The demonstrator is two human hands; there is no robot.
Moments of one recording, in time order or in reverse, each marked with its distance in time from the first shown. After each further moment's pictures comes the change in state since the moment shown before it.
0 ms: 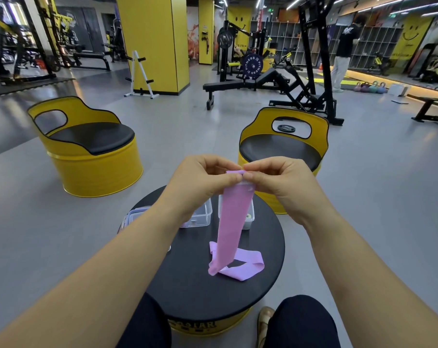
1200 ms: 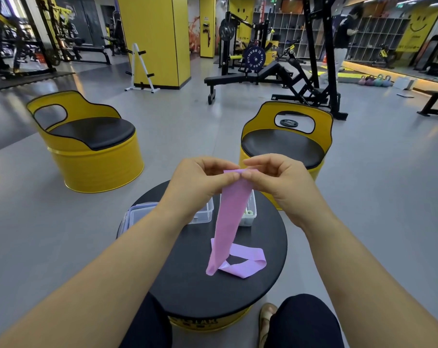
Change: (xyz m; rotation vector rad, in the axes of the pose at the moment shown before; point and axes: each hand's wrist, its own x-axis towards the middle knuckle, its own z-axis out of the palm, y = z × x) left_hand 0.009 -0.018 0.000 -0.045 0.059 -0.016; right_hand 0.005 0.012 0.005 -0.035 0.039 0.025
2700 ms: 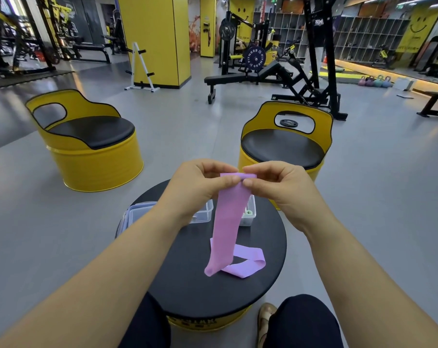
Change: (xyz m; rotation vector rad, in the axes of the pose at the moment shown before) left_hand 0.000 -0.005 -0.002 0.011 -0.041 -0.048; right_hand -0.001 0.009 -0.004 0.085 -0.069 0.023
